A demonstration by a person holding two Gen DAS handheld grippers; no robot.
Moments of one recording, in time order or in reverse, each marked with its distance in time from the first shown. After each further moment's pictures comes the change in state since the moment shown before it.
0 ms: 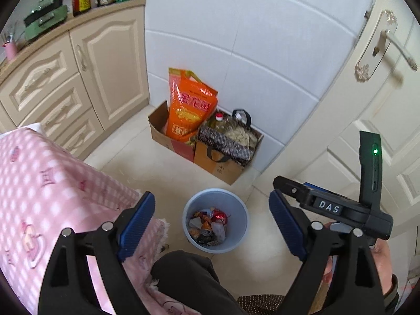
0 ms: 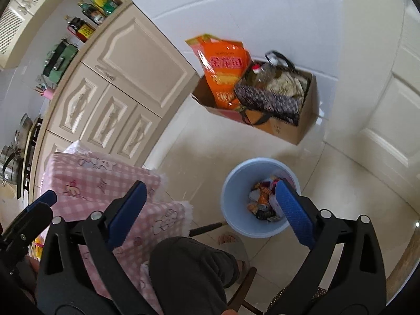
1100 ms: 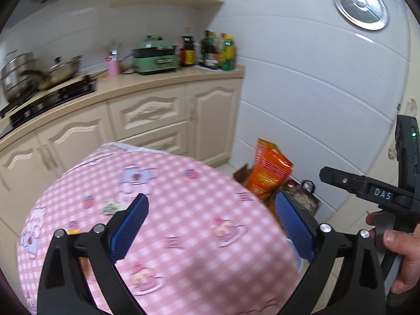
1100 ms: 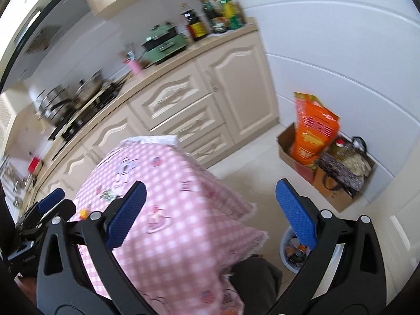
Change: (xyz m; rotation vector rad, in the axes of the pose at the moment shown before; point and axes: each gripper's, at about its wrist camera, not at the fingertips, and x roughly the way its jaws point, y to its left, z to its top) left arm -0.212 0.152 -0.060 -0.215 -0.363 0.327; right arm -0.070 0.256 -0.026 -0.451 -0.119 0.230
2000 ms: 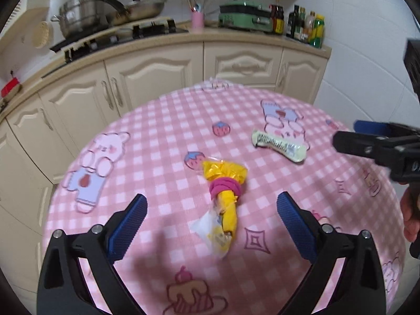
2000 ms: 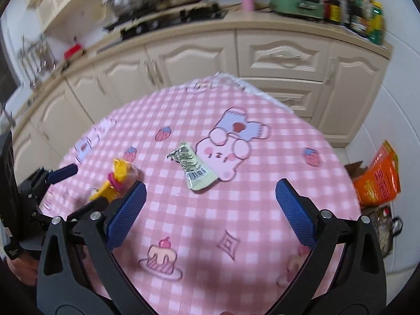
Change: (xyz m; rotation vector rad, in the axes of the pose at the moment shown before) left arm 0.031 0.198 -0.095 -0.183 0.186 0.259; right arm 0.162 0.215 -0.044 -0.550 0.281 0.156
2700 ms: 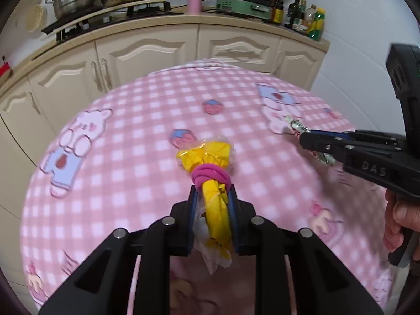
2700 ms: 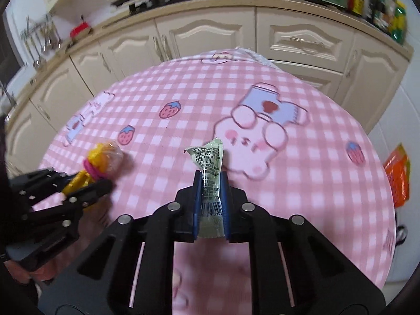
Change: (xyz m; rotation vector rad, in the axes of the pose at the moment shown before) left arm 0.008 -0.008 -0.014 -0.041 0.049 -0.084; right arm 0.022 0.003 -0.017 0.015 0.032 0.059
